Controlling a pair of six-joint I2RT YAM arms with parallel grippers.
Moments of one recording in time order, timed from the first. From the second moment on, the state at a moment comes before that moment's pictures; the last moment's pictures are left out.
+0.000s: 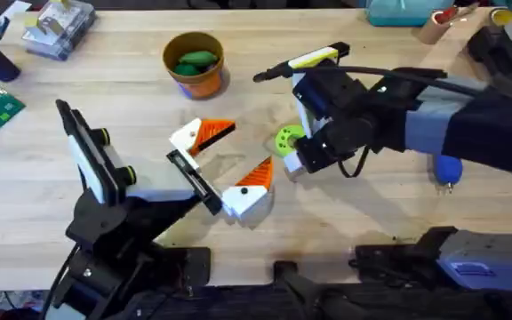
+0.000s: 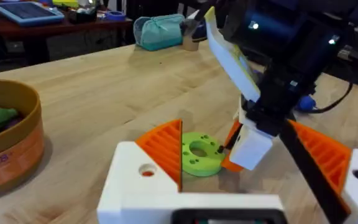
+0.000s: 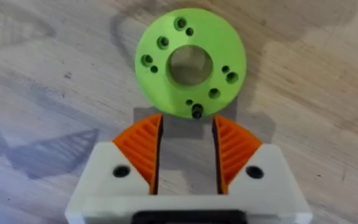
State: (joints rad) left arm -0.44 0.00 0.01 -0.05 0.42 -0.13; right arm 0.69 1.47 0.88 -0.76 0.00 0.28
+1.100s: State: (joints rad) left arm -0.44 0.00 0.01 -0.05 0.42 -0.13; right arm 0.69 1.50 0.92 -0.73 0.01 0.23
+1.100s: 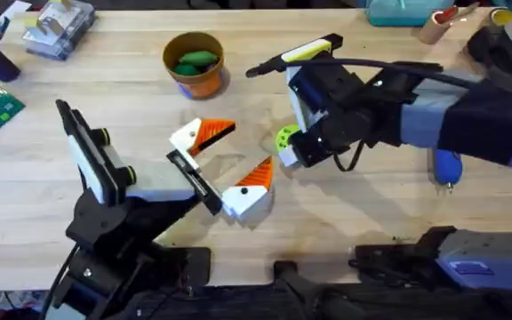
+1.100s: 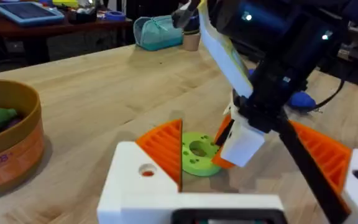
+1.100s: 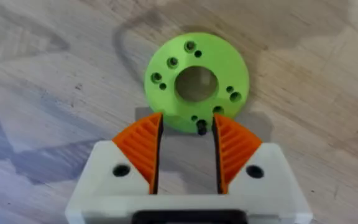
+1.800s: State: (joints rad) left arm -0.44 0.00 0.01 -0.05 0.42 -0.13; right arm 0.69 1.50 0.92 -0.75 0.01 0.23
